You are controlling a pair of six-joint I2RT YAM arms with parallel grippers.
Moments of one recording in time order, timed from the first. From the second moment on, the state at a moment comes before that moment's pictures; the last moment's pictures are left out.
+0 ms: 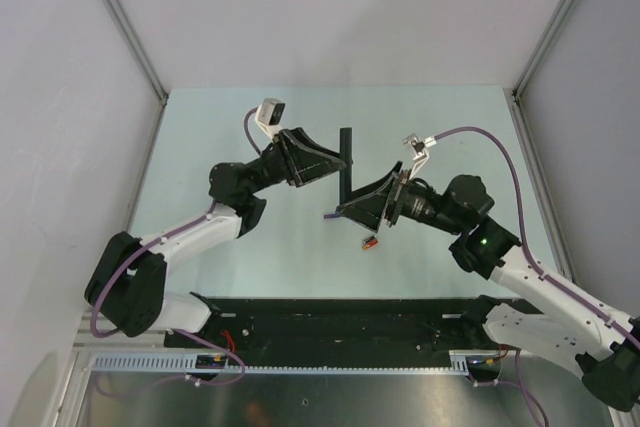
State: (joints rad) left arm -0.59 1.37 0.79 1.30 0.73 -1.46; right arm 0.74 0.87 0.76 0.24 -0.46 0.83
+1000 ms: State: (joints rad) left arm -0.59 1.36 0.73 1.30 0.70 -1.40; right arm 0.84 0.92 0.83 0.17 -0.28 0.70
